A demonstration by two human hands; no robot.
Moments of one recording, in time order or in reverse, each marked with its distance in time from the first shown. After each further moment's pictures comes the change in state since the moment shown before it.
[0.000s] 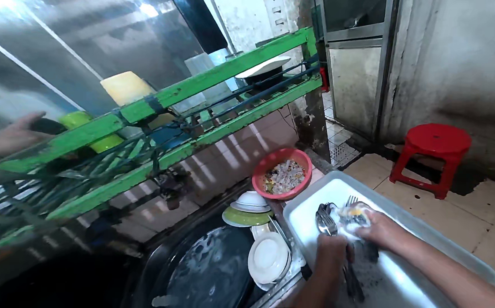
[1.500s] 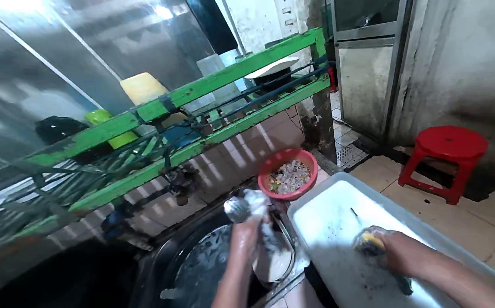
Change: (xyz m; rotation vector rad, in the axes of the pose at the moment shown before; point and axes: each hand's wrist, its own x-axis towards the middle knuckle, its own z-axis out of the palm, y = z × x) left_hand 0.001 0.063 -0.158 -0.063 0.366 0.540; right_hand -0.022 0.018 0.000 -0.278 -0.285 -0.073
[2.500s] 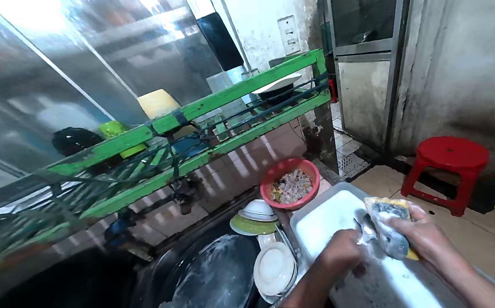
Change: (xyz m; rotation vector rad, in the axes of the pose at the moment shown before) left_hand -0.055 -0.016 0.147 0.714 -0.953 -0.233; right_hand -0.004 -0.010 -0.015 1.083 0.791 0.083
